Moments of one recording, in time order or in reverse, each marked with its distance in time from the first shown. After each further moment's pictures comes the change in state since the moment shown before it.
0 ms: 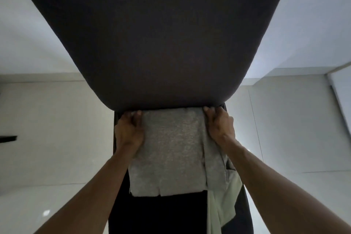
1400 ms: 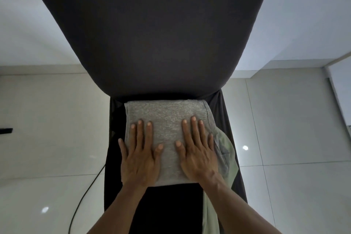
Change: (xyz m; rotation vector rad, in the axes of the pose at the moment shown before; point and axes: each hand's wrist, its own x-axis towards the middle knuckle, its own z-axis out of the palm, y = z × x) left_hand -0.096 -0.083 0.037 0.668 -0.146 0.421; right_hand -0.115 0.049 0.053 -0.469 -0.209 -0.366
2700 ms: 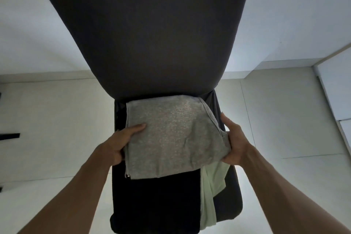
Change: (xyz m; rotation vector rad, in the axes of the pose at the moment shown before) left_hand 0.038 -0.025 -0.115 -1.308 -0.619 -0.786; right_hand -0.009 0.042 -0.112 1.676 -0.400 0.820
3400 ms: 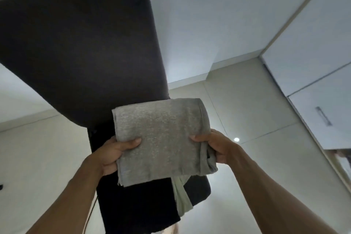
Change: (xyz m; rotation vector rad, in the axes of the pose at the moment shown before) left_hand -0.093 0.032 0.081 0.189 -0.308 0.167; right_hand -0.115 -0.012 -0.037 -0.226 0.026 -0.217
